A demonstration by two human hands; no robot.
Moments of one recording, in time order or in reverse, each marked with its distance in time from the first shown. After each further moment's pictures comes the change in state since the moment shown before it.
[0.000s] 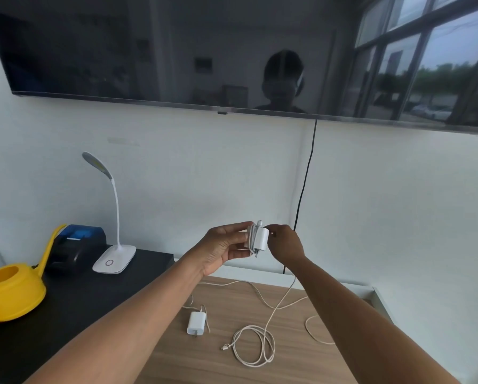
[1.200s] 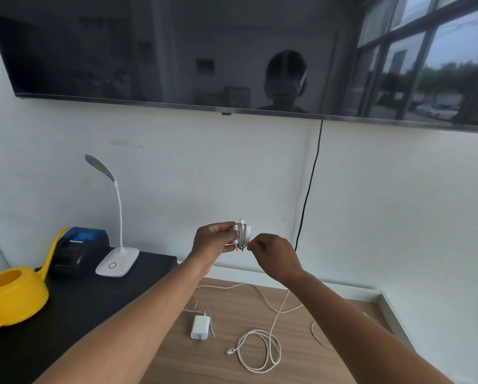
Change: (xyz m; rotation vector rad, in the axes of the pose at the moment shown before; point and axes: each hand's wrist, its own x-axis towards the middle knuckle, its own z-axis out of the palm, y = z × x) left_hand 0.021 -0.008 -0.028 0.232 0.406 0.167; right_hand -0.023 -0.018 0.017 -0.062 -0.008 -0.181
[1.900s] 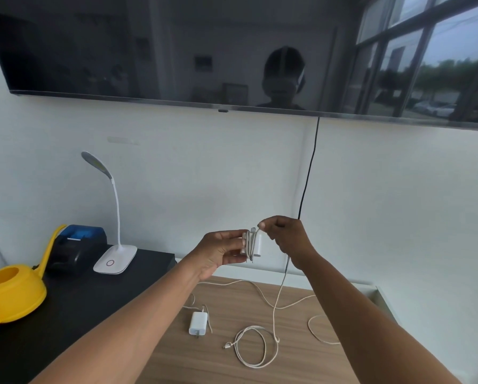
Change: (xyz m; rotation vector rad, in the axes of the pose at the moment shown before) left_hand -0.021 0.001 0.002 -0.113 -0.347 -0.167; right_hand 0.012 0.008 -0.038 0.726 -0.004 0.146
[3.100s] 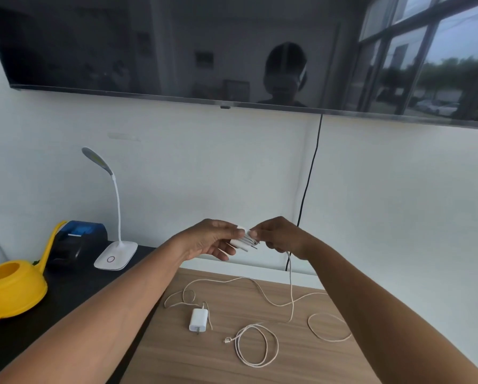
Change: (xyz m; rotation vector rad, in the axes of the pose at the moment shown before) left_hand 0.005 0.036 -0.024 0.406 -0.103 -0.141; right_hand 0.010 -0.011 -0.001 -0.302 -0.415 0.090
